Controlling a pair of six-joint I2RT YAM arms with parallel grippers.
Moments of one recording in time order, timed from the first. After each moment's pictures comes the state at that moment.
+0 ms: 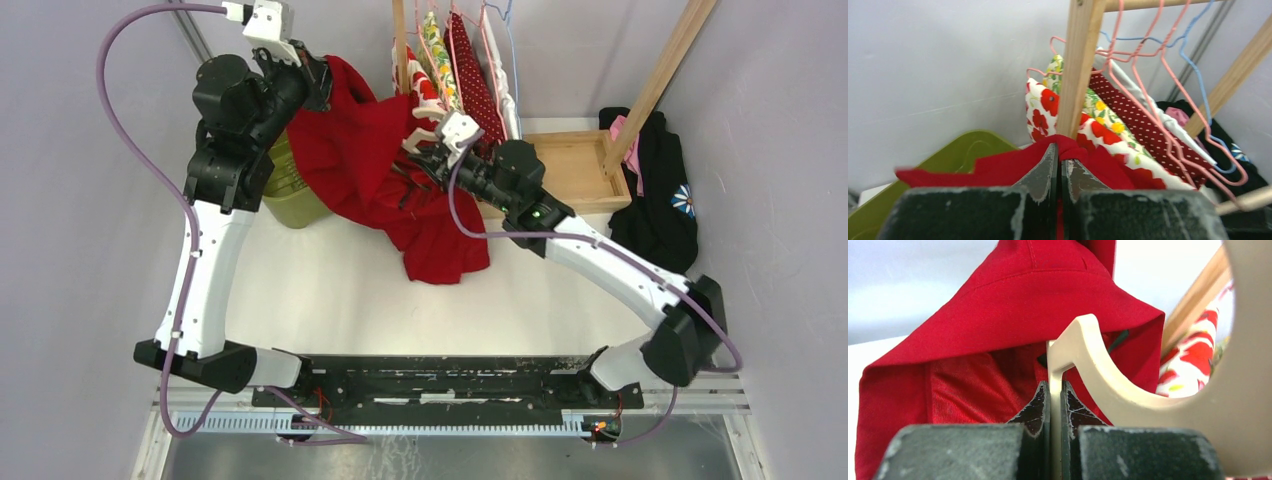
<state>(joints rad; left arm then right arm) -0.28 1.37 1.88 -0.42 0.15 -0.10 0.74 1.49 1.31 0.33 -0.25 -0.20</state>
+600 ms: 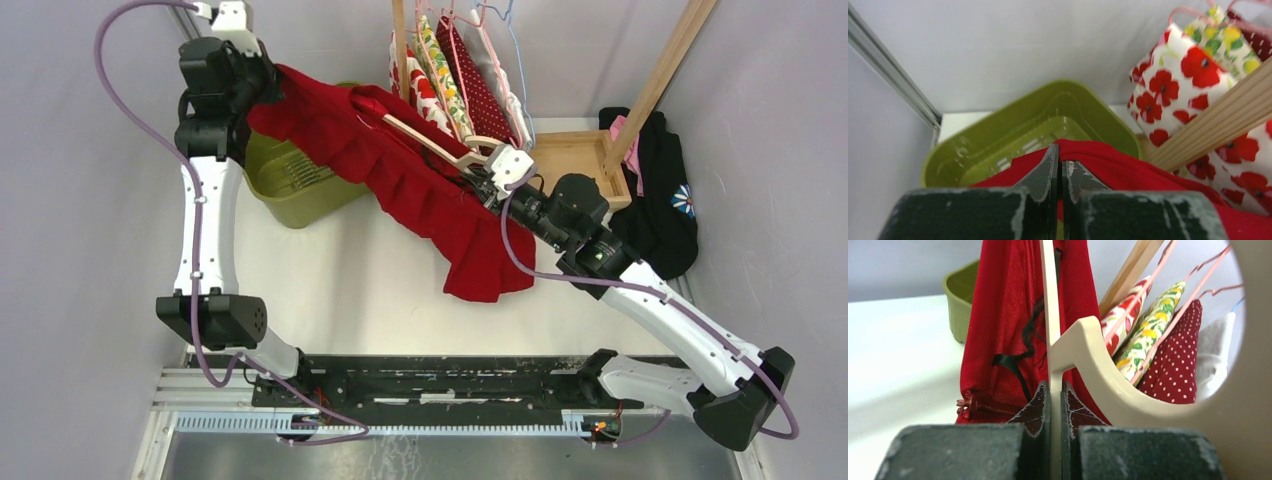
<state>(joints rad) 0.05 1.58 1.97 -0.50 0.14 -0.04 0.72 1.07 1.08 0.10 -0.14 -0.36</state>
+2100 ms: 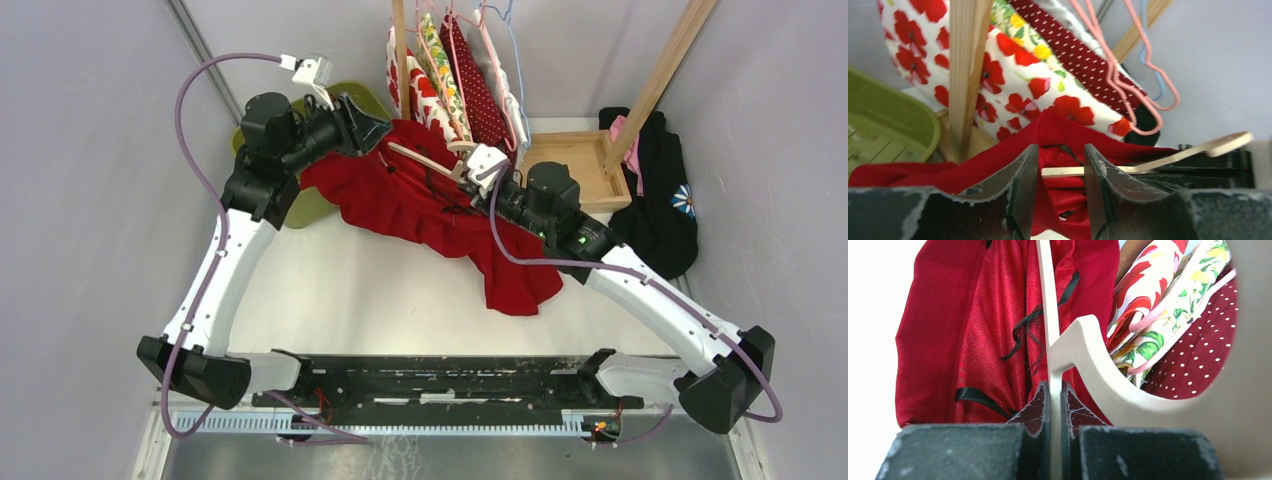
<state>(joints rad) -0.29 1.29 1.50 -0.24 0.47 -0.36 0.69 1.18 1.11 -0.07 -0.16 -0.39</state>
